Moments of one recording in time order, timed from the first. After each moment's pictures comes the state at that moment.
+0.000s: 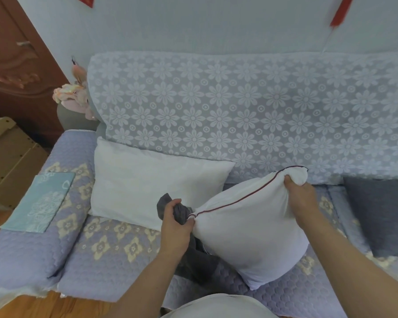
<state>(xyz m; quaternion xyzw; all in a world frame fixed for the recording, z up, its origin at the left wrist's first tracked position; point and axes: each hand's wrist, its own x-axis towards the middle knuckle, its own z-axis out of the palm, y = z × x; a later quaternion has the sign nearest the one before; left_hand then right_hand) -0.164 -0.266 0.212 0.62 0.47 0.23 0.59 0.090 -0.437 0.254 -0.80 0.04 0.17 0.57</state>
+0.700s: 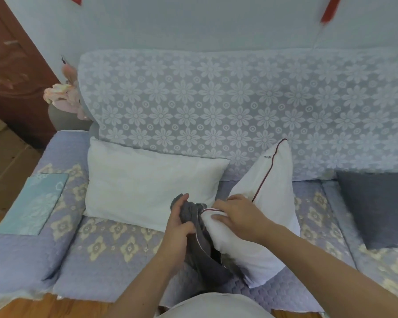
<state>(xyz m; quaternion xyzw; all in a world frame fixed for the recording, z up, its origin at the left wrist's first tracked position) -0.166 -0.287 0.241 0.51 0.37 0.18 0.75 0.010 -0.394 0.228 -0.76 -0.62 0.11 0.15</state>
